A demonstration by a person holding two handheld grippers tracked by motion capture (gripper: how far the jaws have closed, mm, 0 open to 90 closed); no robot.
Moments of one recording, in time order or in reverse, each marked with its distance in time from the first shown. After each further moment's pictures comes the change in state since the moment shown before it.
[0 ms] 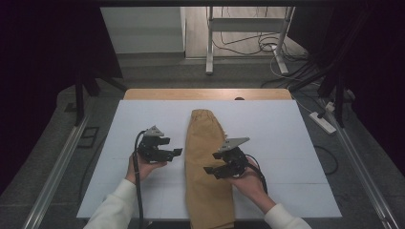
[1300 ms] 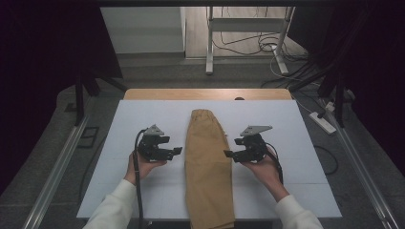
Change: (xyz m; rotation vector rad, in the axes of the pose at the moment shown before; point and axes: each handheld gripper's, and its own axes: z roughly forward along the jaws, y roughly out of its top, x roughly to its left) left arm 0.002 0.003 0.000 -0.003 0.016 0.009; right arm -0.062 -0.011 -0.031 -0.037 -0.150 0.098
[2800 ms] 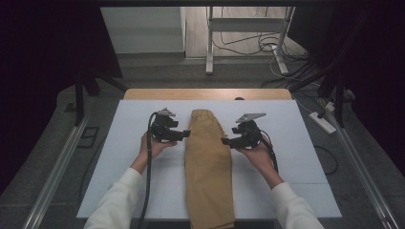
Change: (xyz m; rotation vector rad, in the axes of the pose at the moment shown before) left arm 0.031 0.050 0.046 0.020 -0.003 -0.007; right arm -0.027 0.029 0.025 0.002 -0.031 0.027
